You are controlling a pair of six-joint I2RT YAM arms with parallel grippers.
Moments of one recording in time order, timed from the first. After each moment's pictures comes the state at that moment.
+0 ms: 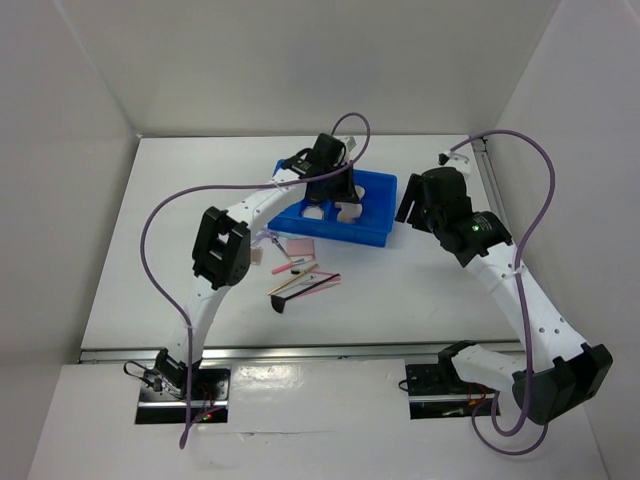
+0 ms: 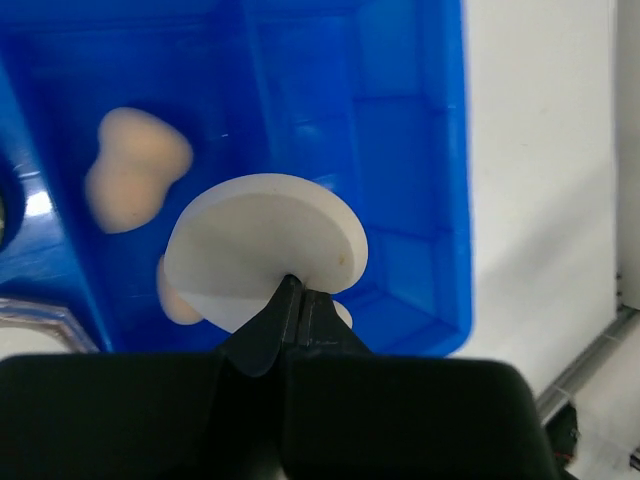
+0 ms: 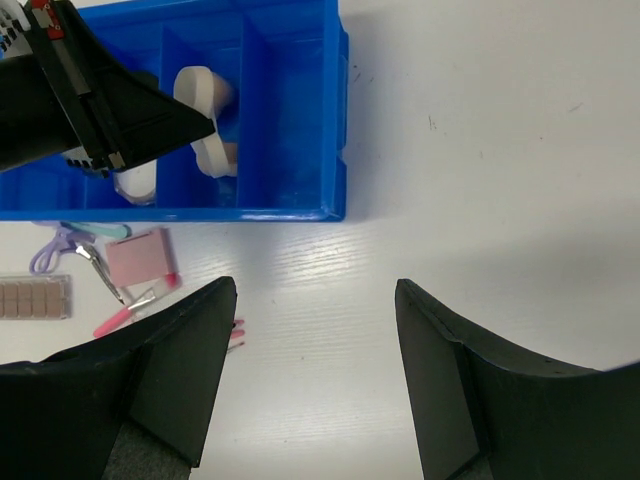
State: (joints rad) left arm -0.59 2.35 2.17 -0.56 0.28 -0.54; right arm 0.38 1.12 1.19 -0.72 0.33 0.54
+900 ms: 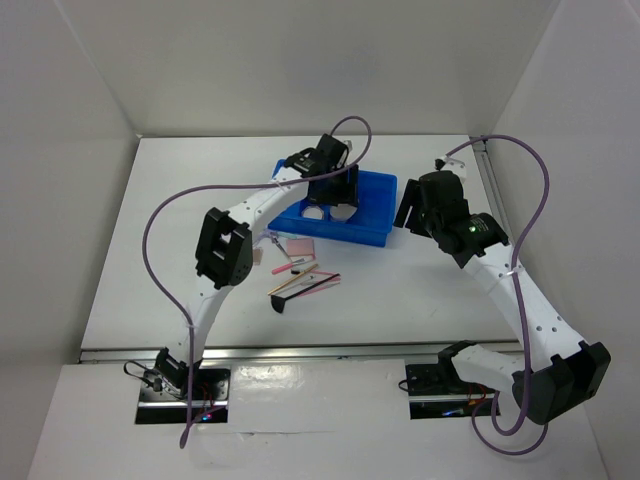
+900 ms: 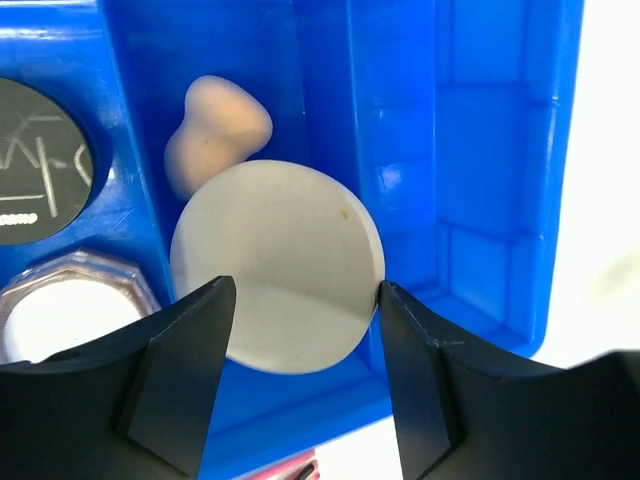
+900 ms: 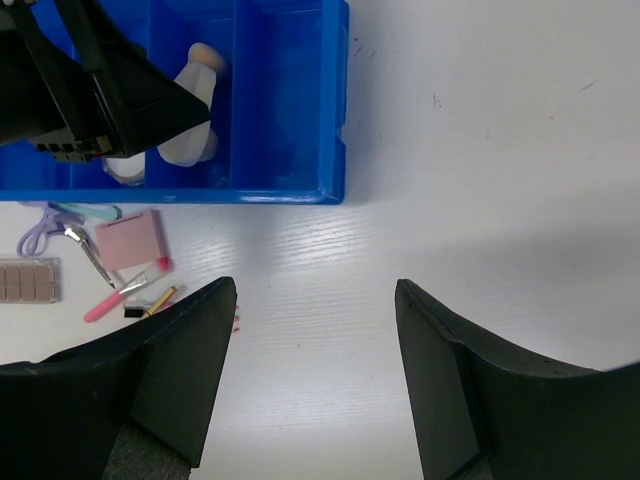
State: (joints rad) left arm -0.59 2.39 2.25 -0.73 0.12 -0.49; right arm 0.38 1.12 1.15 -0.72 0.31 0.55
